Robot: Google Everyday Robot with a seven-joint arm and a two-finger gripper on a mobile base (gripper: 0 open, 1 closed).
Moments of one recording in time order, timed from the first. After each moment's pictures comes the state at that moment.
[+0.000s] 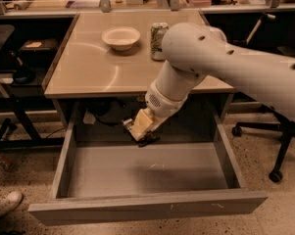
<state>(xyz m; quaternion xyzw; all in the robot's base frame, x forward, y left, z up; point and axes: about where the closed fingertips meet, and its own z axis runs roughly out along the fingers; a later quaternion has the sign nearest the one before) 0.513 -0.010 0.768 -0.35 0.92 0.16 0.07</state>
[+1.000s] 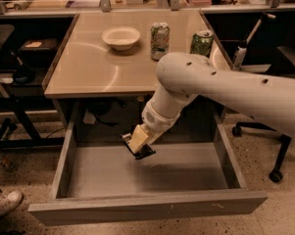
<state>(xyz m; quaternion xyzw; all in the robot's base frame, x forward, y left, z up) 0.512 -0.002 0.702 -0.33 0.92 0.18 0.04</state>
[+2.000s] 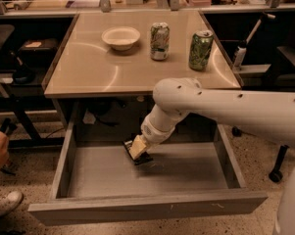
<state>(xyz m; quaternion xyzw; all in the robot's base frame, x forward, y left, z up) 0.536 0.002 0.626 -0.30 0.94 0.17 0.05</state>
